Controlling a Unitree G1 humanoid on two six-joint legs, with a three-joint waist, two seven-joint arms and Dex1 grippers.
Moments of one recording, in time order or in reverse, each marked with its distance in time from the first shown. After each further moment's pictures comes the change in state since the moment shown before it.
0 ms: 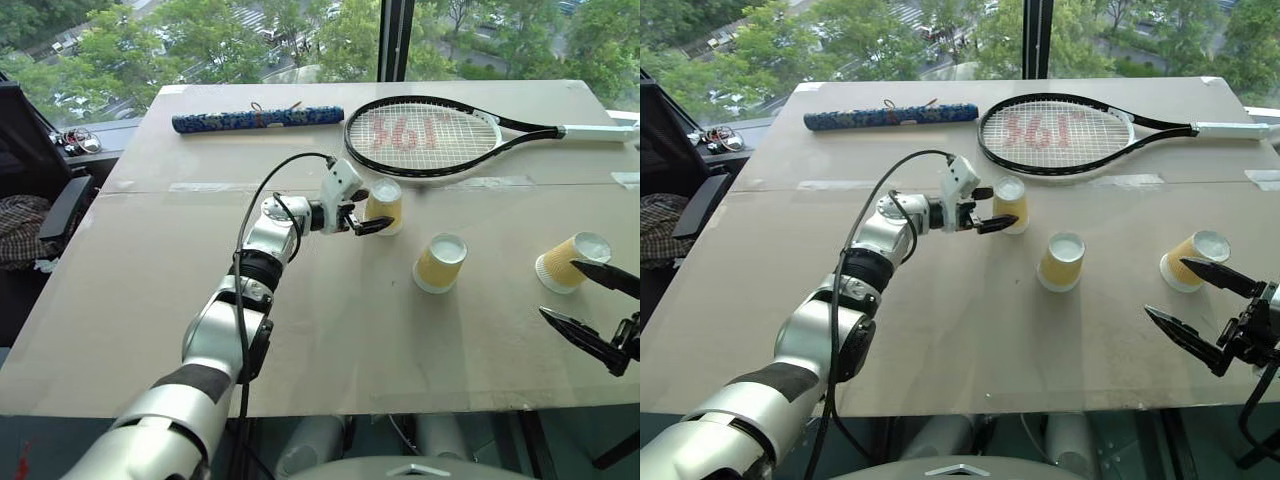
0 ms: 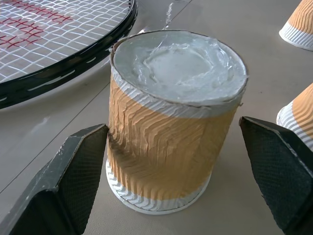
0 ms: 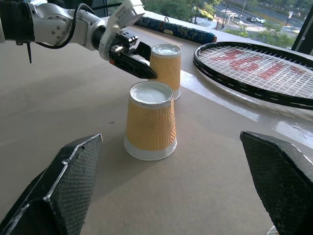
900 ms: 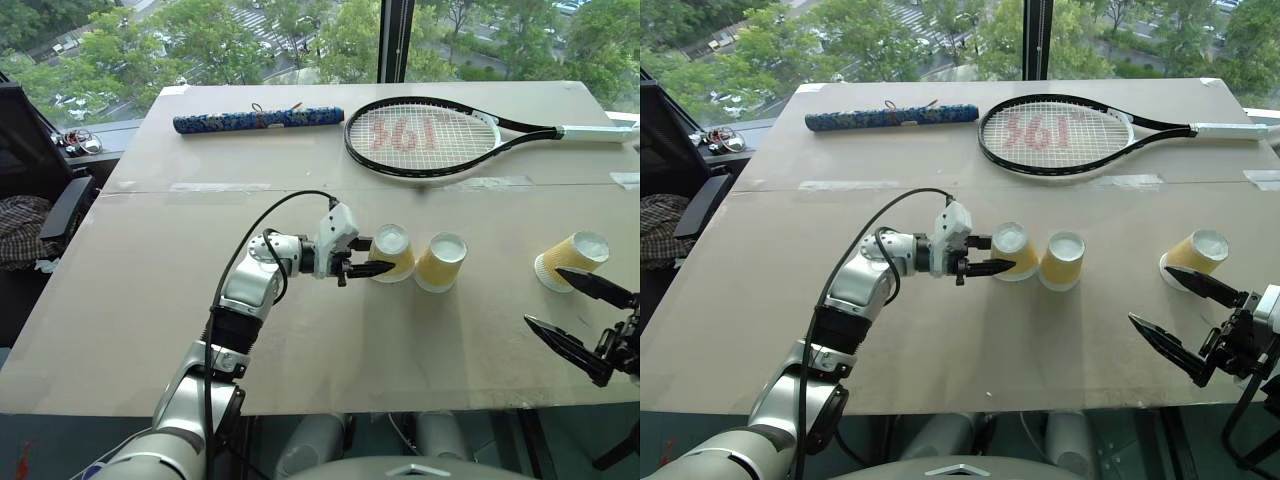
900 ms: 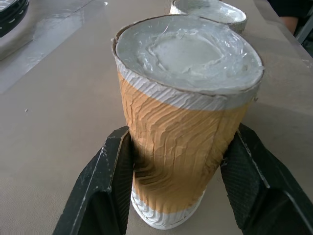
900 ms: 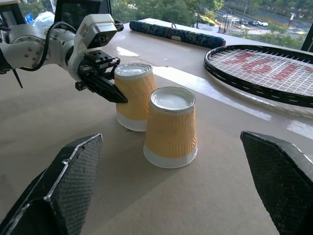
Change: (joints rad) left arm 0.425 0.104 -0.072 -0.726 -0.077 0.258 -0.142; right arm 0.046 0.091 0.044 -0.105 -0.030 0.025 -0.043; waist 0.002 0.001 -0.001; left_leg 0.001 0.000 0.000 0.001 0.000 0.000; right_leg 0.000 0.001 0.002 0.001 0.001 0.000
